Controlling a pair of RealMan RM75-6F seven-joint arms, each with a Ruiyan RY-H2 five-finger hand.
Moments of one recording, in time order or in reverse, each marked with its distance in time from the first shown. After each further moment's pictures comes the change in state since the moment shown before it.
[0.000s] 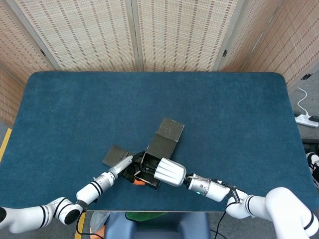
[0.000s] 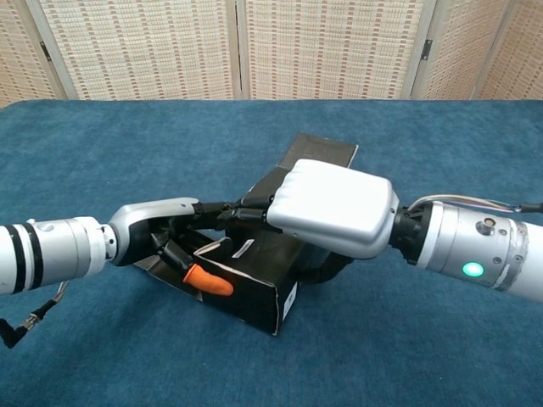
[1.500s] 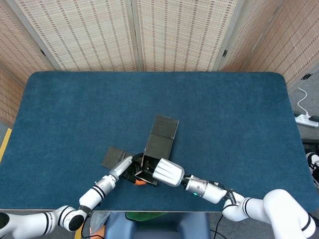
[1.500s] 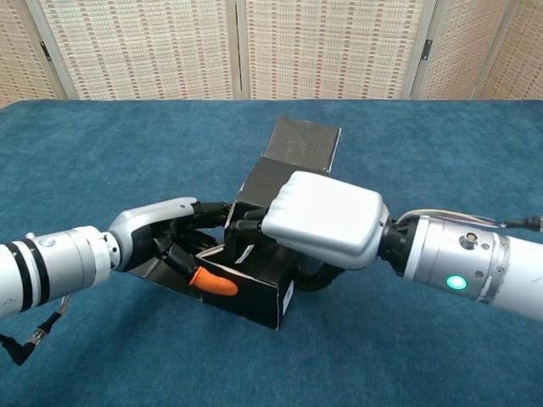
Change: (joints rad) left arm 0.069 -0.062 -0.024 -0.035 -0.084 0.096 0.194; right arm -0.016 -0.032 0.014 -0.008 0.036 -0.085 -0.064
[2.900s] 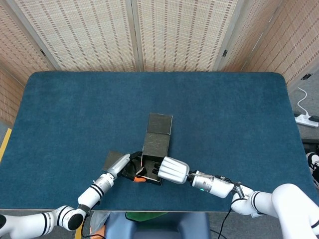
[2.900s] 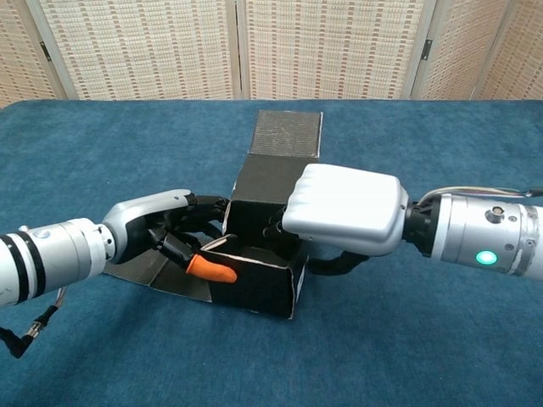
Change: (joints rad) left arm 0.022 0.010 -0.034 -0.009 -0.035 0.004 0.047; right arm 0.040 0.119 -0.021 -0.046 -0.040 -0.022 0.036
